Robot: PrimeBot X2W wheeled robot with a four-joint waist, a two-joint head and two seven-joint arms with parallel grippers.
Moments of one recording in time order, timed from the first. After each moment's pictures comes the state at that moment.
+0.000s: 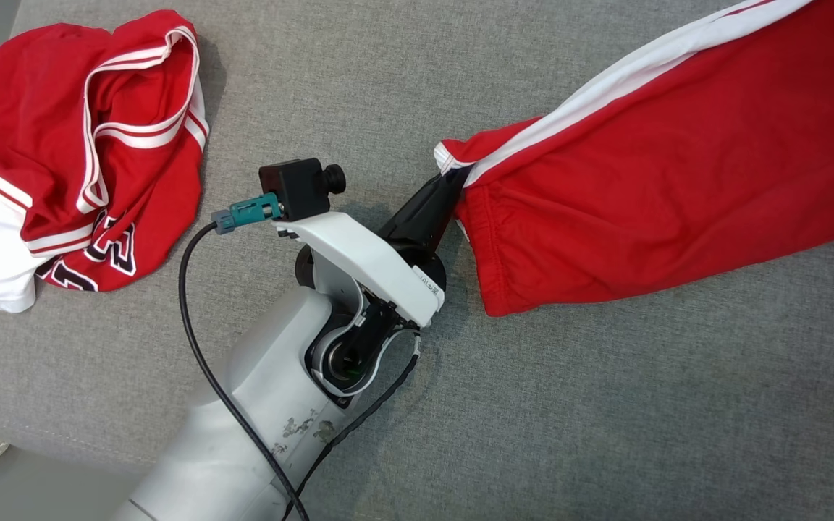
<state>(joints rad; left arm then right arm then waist) -0.73 0.05 -0.72 0.47 -1.24 -0.11 -0.07 -1.16 -0.42 0.23 0.79 0.65 0.13 0.44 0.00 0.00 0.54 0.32</state>
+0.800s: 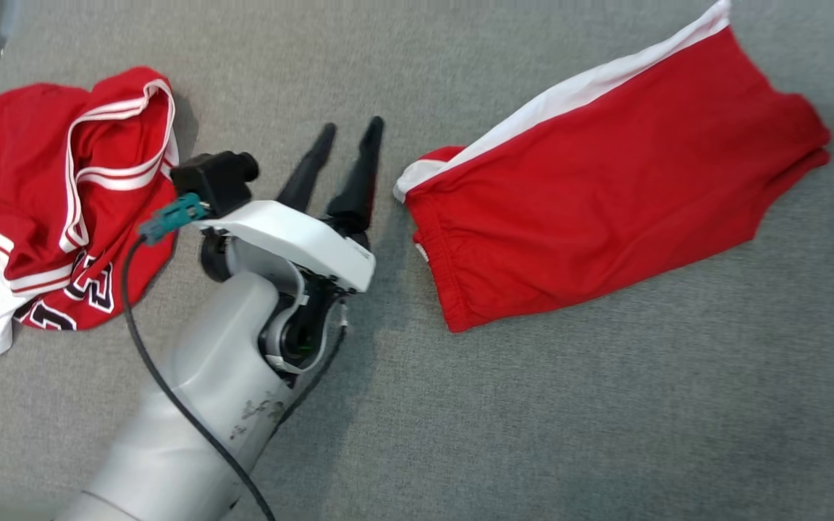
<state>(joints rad) -0.76 0.11 -0.66 0.57 -1.08 0.01 -0.26 -1.01 -0.41 0.25 0.70 0.77 0.13 0.04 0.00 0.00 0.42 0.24</state>
